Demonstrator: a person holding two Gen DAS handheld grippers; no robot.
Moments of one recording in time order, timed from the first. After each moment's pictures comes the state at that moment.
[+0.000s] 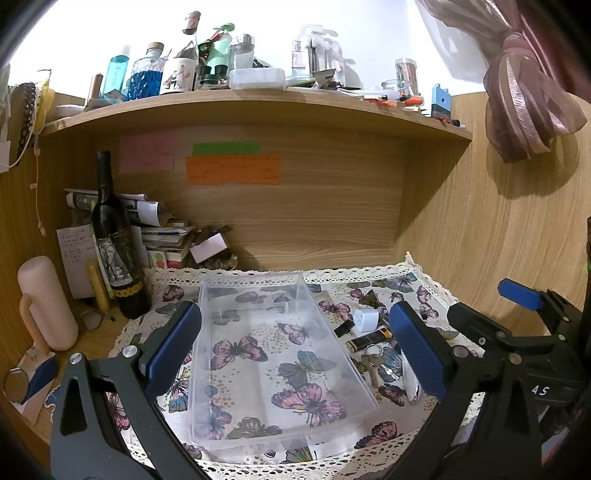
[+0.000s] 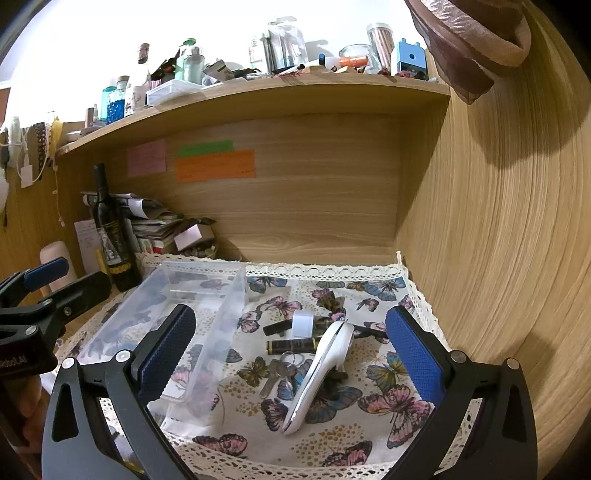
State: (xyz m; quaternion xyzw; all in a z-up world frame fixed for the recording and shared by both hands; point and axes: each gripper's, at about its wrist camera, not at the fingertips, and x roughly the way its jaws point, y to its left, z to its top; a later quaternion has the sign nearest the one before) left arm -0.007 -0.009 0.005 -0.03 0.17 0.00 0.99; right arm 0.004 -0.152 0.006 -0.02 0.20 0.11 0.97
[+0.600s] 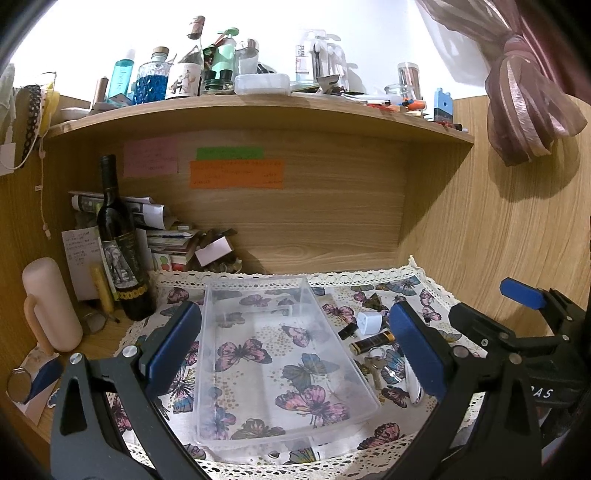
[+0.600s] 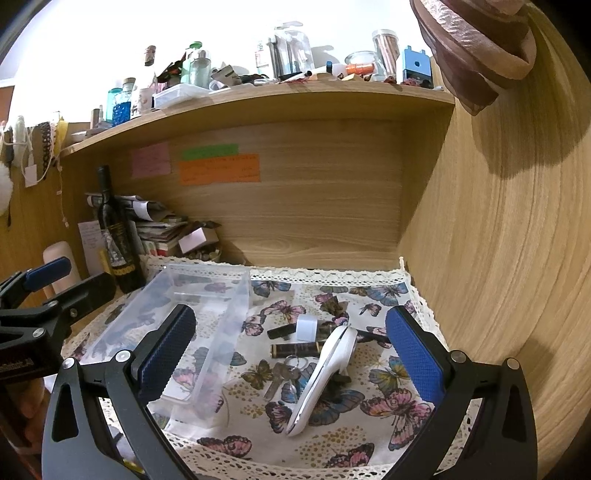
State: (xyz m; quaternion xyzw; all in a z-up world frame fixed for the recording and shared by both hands) left arm -0.010 -0.007 0.007 -0.03 0.17 0.01 0.99; right arm 0.000 -0.147 0.009 -0.03 0.20 0.11 0.97
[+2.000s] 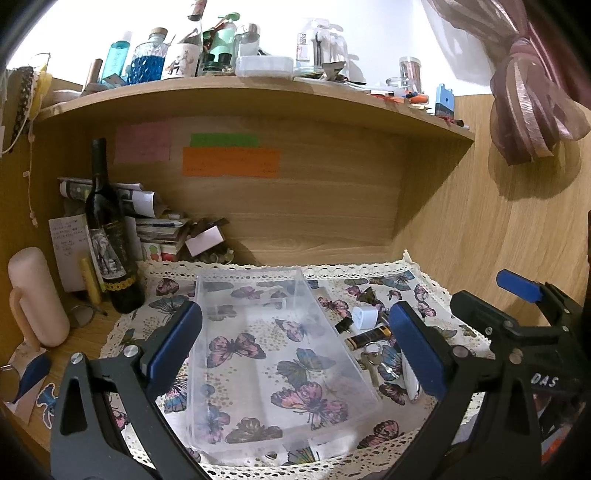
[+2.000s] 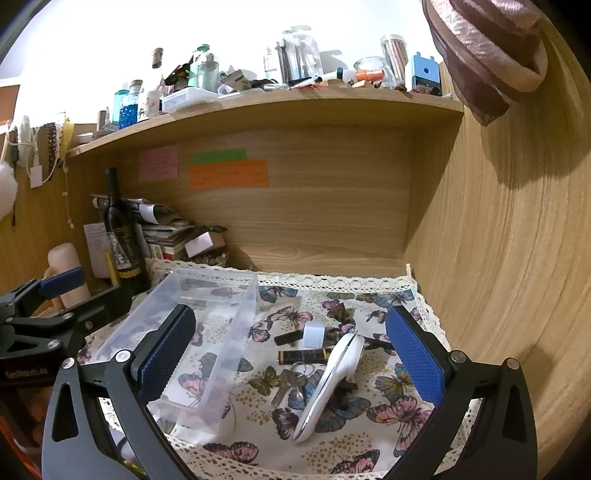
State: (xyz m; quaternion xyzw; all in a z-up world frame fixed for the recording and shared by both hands) left arm 0.004 0.009 -0.001 -0.05 0.18 -0.02 0.98; right arm 0.007 -0.143 0.011 -0.03 0.19 0.12 0.97
